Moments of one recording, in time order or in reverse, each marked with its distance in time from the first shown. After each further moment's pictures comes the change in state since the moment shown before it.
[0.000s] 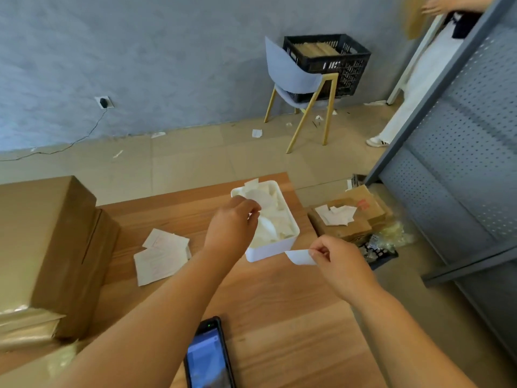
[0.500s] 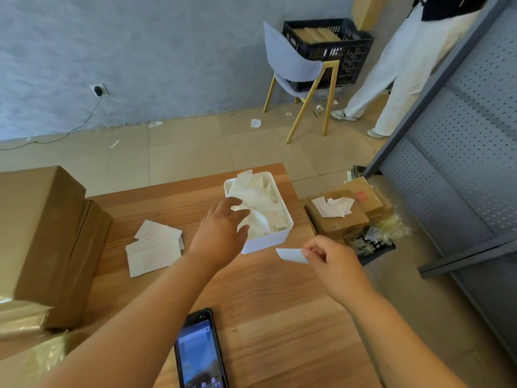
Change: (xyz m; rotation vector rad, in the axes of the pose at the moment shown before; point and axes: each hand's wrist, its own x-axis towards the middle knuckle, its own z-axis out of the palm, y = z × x) left_hand -0.021 -0.017 0.009 0.160 -0.206 -0.019; right_hand -0.009 0.018 0.010 0.114 -0.009 0.002
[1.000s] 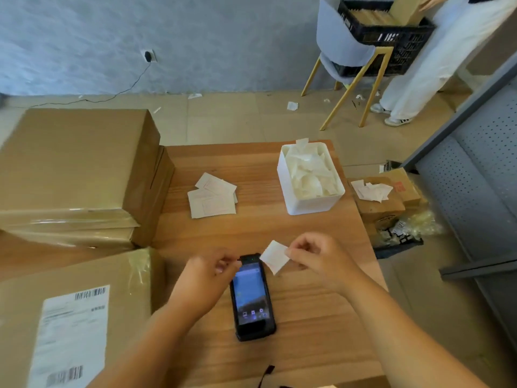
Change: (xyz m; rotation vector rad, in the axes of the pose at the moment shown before) left_hand -0.196 -0.050 -0.040 -0.408 -0.085 -0.487; right_hand -0.062 -0.069 0.078 0.323 -0.344 -0.025
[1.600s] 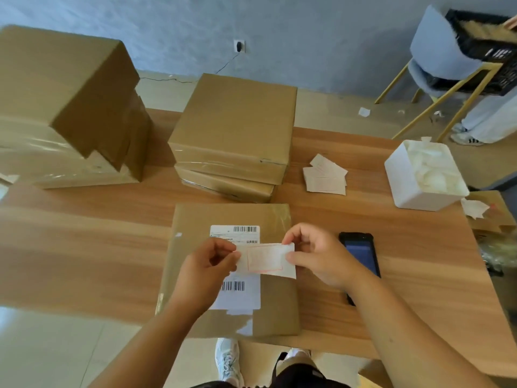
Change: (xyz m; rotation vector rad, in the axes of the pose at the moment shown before) left_hand -0.137 -0.150 -0.145 -0.488 0.288 -0.272; right_hand -0.028 -0.081 0.230 0.047 -0.381 -0.112
